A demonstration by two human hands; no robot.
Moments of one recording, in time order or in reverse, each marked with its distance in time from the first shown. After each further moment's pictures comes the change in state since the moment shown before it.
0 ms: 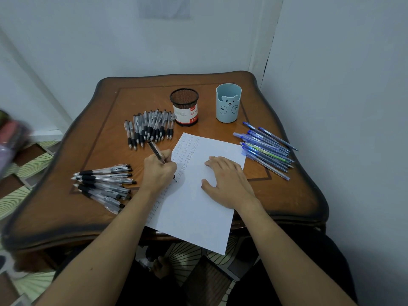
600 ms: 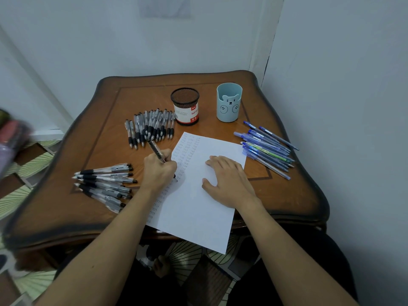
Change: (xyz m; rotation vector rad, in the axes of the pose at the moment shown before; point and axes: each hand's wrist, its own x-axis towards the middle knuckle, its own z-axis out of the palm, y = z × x) left_hand -0.001 0.004 -0.001 -0.008 0.030 -0.025; right_hand 0.000 0.000 0.000 0.001 -0.014 0.001
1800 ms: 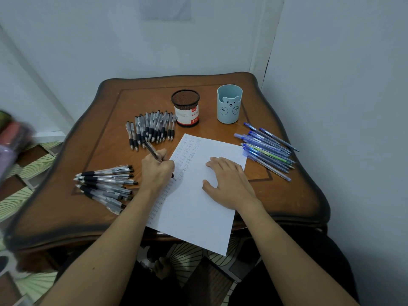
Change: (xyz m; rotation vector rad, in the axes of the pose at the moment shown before) left_hand 0.004 0.000 -0.001 -0.058 0.061 -0.130; right_hand -0.001 -0.001 -0.001 0.016 0.007 0.003
